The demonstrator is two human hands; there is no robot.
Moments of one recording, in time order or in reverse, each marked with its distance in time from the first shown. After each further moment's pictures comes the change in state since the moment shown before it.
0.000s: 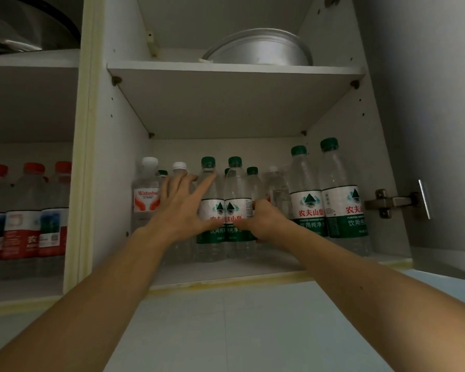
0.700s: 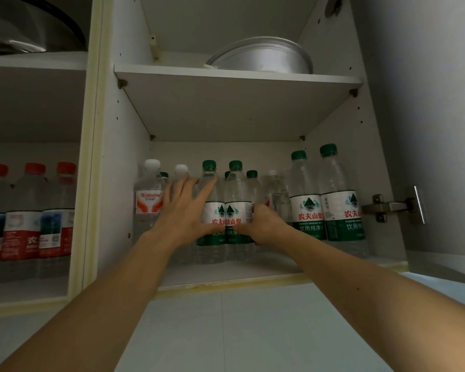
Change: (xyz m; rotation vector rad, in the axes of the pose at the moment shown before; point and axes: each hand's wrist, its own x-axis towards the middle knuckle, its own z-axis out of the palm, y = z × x) left_hand -0.008 0.004 0.002 0.024 0.006 -0.034; right_hand 0.003 0.000 0.009 -0.056 -0.006 -0.042
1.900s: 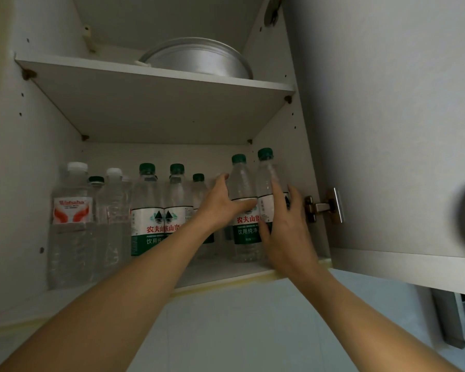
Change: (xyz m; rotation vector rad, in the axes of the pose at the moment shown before) left_hand 0.070 0.172 0.007 -1.074 -0.162 -0.184; right_hand -0.071 0.094 -0.079 -0.210 0.701 -0.338
